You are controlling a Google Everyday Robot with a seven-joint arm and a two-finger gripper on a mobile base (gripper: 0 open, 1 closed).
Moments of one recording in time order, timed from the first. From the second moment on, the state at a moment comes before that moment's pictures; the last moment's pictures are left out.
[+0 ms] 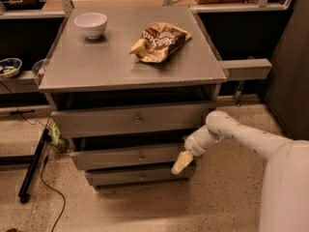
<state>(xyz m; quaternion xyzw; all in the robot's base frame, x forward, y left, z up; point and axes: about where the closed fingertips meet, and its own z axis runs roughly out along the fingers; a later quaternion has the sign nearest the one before) 0.618 -0.117 0.443 -0.51 0.81 0.24 0.18</state>
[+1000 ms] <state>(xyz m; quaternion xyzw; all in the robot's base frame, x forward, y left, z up) 0.610 -0.117 0.447 -0.52 0.80 0.25 0.18</state>
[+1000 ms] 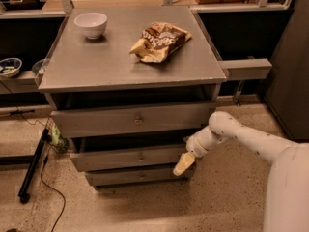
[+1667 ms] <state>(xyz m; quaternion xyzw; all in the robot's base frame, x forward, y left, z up) 0.594 -0.119 0.452 -0.56 0.75 0.29 0.19</state>
